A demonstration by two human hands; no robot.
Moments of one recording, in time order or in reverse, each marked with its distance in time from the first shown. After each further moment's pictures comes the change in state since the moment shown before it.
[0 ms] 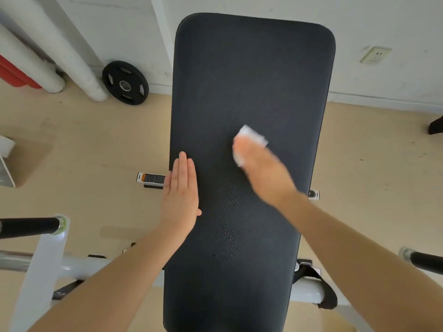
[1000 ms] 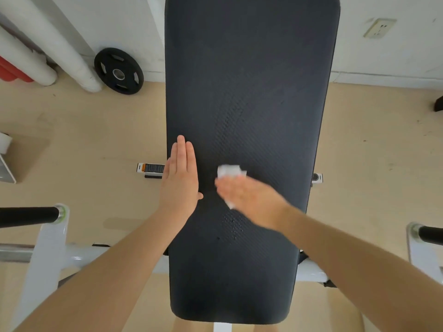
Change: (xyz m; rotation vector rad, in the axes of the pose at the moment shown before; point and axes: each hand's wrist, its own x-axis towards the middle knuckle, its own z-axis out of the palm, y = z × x) left_hand -0.003 0.002 0.003 -0.112 -0.007 0.036; right_hand -0.056 -0.061 0.025 0.069 0.092 -0.406
